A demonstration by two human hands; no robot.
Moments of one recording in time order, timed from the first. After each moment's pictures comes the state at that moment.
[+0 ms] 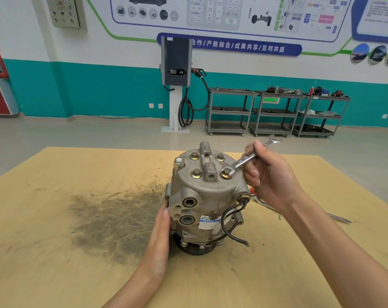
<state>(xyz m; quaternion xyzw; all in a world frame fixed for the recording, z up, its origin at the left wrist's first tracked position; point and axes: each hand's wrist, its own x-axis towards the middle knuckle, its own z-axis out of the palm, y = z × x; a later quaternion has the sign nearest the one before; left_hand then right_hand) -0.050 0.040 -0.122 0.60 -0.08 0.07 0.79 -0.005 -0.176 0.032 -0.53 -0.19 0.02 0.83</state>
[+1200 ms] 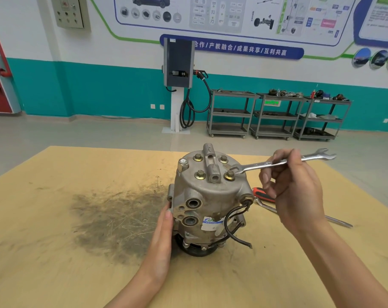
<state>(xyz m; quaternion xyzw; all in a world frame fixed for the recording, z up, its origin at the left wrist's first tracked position) -0.049 0.039 -0.121 0.60 -0.07 0.08 0.79 -0.044 -0.177 0.028 -0.55 -0.19 -0.19 0.79</state>
